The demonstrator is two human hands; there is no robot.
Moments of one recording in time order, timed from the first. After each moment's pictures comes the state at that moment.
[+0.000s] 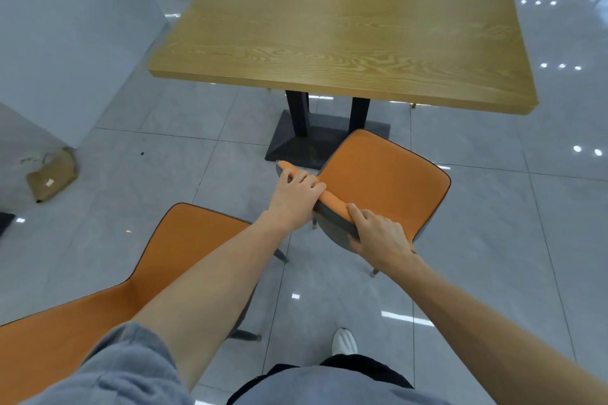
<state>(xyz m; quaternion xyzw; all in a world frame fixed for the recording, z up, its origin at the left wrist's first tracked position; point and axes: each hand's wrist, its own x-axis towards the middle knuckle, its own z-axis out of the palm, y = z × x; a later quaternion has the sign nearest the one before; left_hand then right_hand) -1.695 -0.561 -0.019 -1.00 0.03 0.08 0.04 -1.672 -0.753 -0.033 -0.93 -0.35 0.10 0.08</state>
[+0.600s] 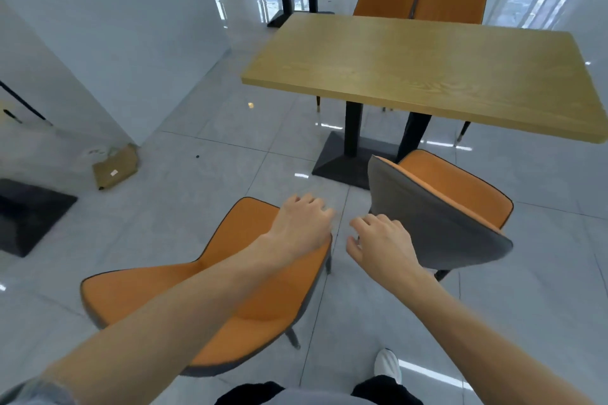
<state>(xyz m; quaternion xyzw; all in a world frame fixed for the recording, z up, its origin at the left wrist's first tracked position) -1.902 -0.470 0.059 -1.00 0.00 0.02 0.06 -1.841 -0.624 0.026 -0.90 -0.42 -0.01 0.12</state>
